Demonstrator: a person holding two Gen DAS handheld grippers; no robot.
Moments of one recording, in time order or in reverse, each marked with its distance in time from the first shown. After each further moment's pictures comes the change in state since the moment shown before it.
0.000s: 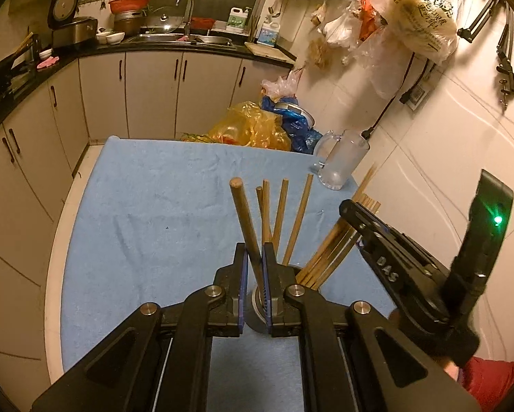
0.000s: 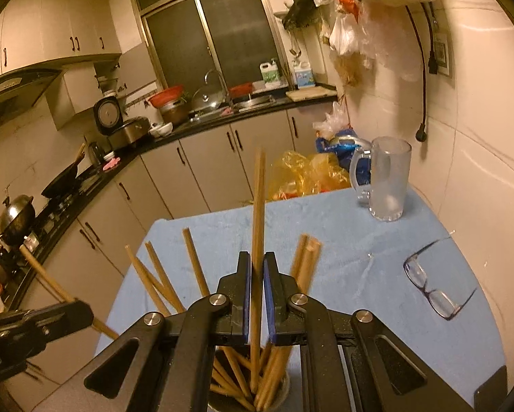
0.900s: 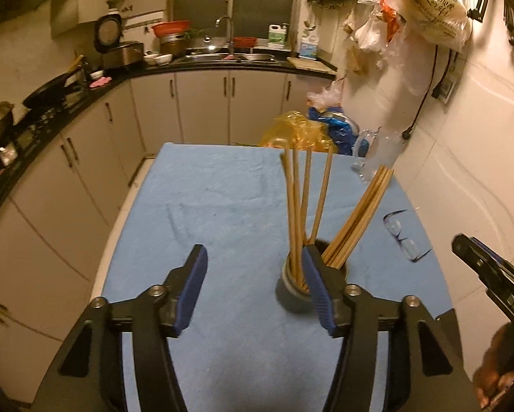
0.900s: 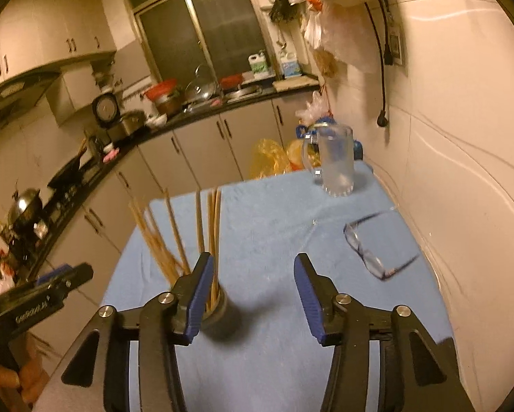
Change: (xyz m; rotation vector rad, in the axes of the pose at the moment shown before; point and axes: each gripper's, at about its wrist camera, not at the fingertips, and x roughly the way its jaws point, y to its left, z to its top) left arm -0.036 -0.035 -0.057 0.010 -0.094 0.289; right arm -0.113 -0.066 -0.022 0.001 0.066 -0.005
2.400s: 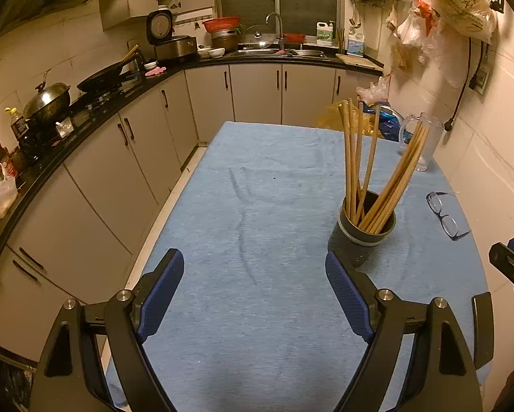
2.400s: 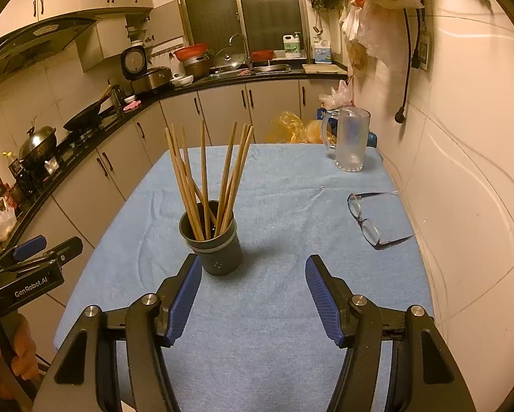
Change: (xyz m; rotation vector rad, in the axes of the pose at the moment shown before) left arm -0.037 0.018 -0.068 -0.062 0.010 0.204; right arm -0.029 0.014 -0.047 -0.180 0.097 0.014
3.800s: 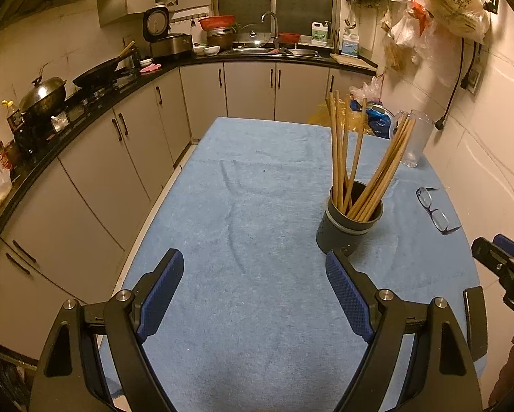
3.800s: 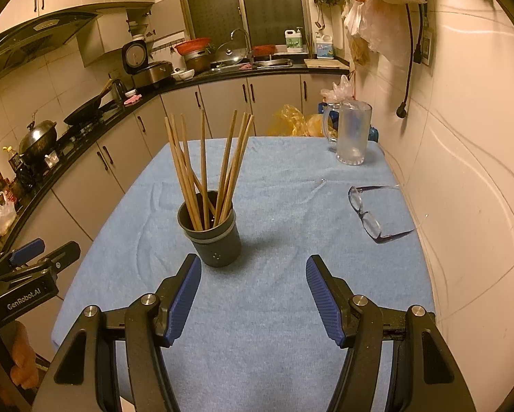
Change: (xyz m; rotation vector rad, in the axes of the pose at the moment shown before) left arm -0.007 -0.005 -0.015 -0.013 0.003 -0.041; right arm 0.009 -0.004 -0.010 -0.006 0.024 0.004
